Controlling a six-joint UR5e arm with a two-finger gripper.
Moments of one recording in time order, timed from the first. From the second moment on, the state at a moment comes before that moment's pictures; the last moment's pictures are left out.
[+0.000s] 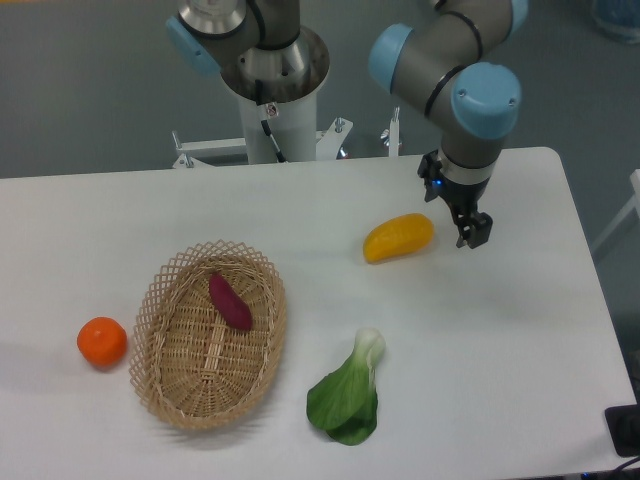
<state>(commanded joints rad) 2.71 -1.85 -1.65 -1.17 1.61 1.79</state>
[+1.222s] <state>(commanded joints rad) 2.68 -2.09 -1.28 -1.31 1.56 1.53</state>
